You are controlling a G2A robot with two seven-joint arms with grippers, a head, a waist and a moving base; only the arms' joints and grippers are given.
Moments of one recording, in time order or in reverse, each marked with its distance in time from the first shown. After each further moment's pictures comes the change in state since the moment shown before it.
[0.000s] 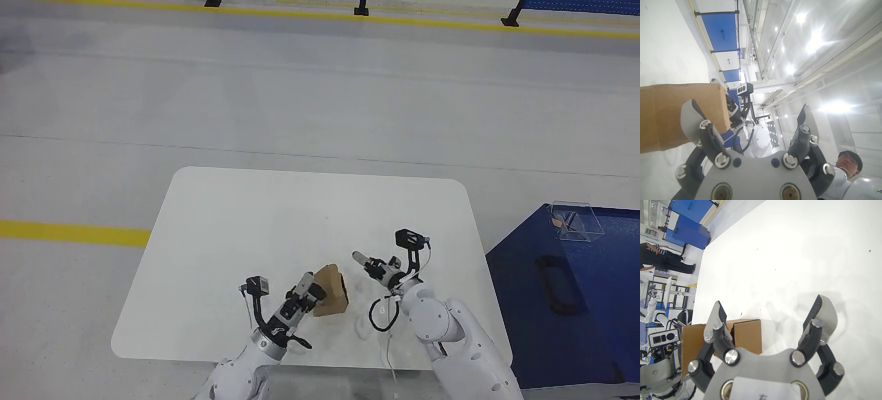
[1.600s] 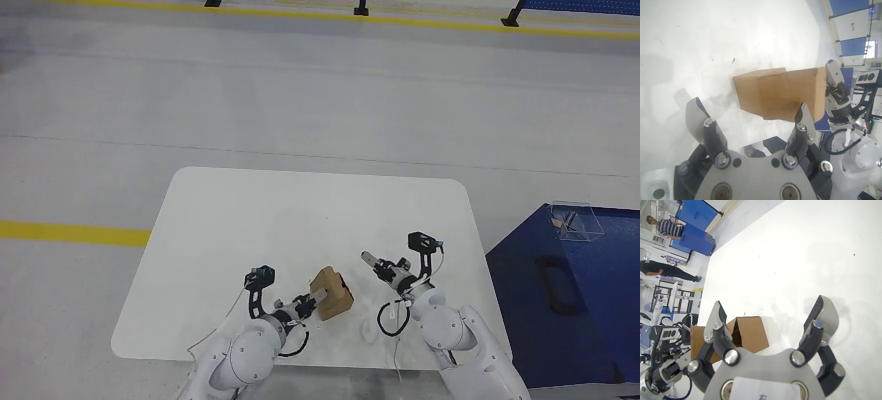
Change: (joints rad) left arm -0.029 0.065 0.036 -0.366 0.787 1.077 -0.270; right arm -0.081 0.006 0.073 -0.082 0.001 -0.025 -0.006
